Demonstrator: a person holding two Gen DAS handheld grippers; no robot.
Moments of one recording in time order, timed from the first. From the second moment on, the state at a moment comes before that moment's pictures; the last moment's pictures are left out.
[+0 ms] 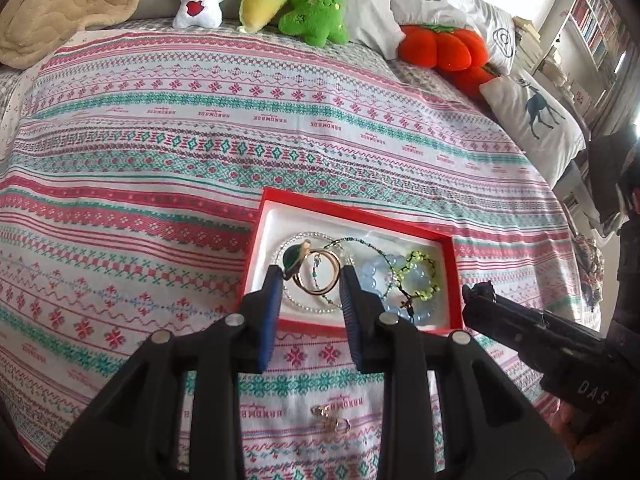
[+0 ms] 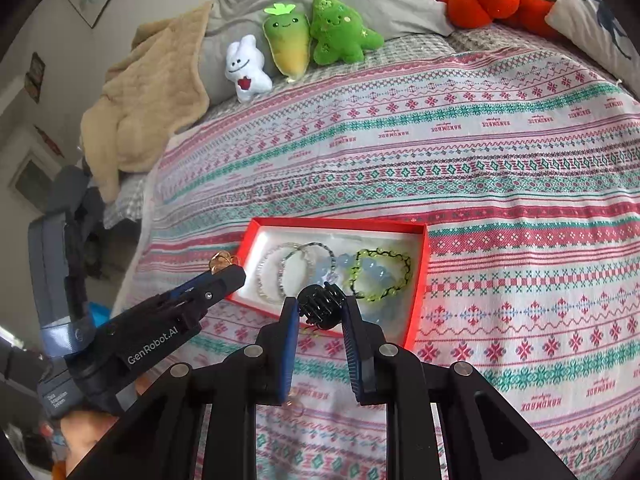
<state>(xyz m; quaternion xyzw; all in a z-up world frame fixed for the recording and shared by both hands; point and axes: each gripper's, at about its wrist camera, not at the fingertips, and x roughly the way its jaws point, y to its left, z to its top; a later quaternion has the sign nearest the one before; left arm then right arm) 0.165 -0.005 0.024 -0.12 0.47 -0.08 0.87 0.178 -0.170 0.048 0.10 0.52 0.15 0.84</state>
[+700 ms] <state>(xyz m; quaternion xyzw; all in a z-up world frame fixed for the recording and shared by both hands) 0.167 -0.005 0.016 -0.08 0.49 -0.04 0.87 0.193 -0.163 0.030 0.05 0.54 0.15 0.83</state>
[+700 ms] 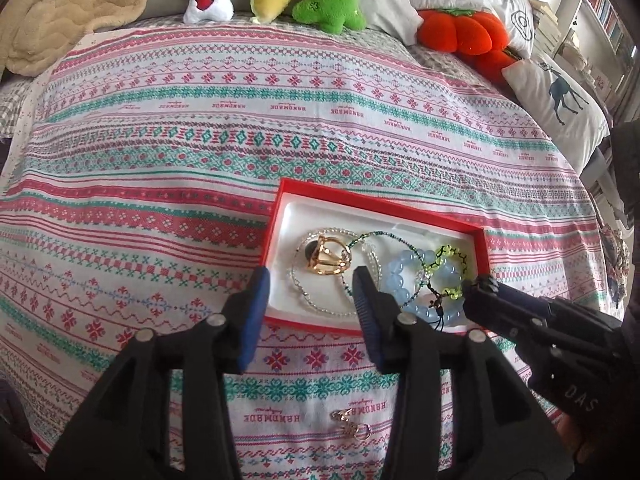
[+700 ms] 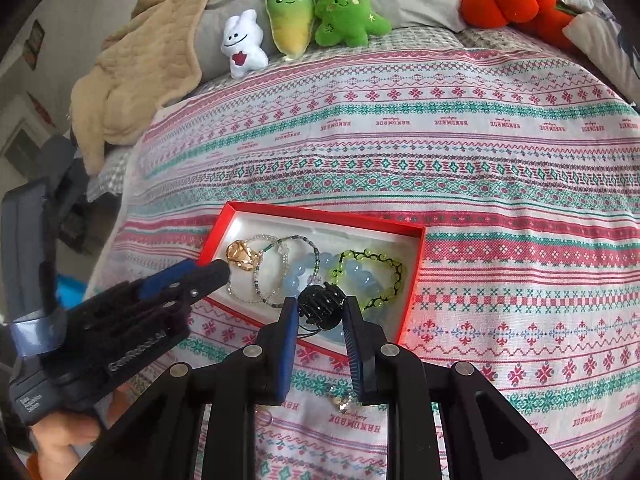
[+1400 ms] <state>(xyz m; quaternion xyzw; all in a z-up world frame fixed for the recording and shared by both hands) 0.114 0.009 0.025 -0.04 0.53 -0.04 0.85 0.146 -0.169 0.056 -0.01 0.53 0.15 0.84</state>
